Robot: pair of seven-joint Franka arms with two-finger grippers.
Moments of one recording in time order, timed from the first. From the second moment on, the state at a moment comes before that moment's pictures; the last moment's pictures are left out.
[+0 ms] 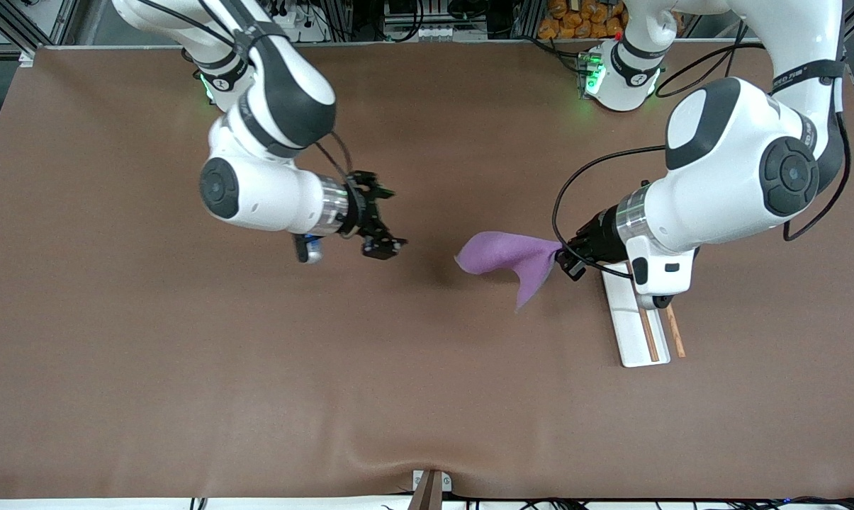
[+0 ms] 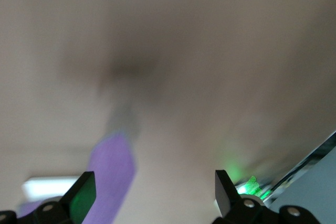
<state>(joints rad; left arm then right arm) -0.23 0.40 -0.16 -1.32 -0.28 1.72 -1.13 0.48 0.39 0.02 -1.54 0.57 1.81 1.57</state>
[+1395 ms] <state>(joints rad) -0.03 0.40 -0.14 -1.35 -0.13 1.58 -0.02 0.05 -0.14 0.01 -1.58 -0.05 1.38 0.30</state>
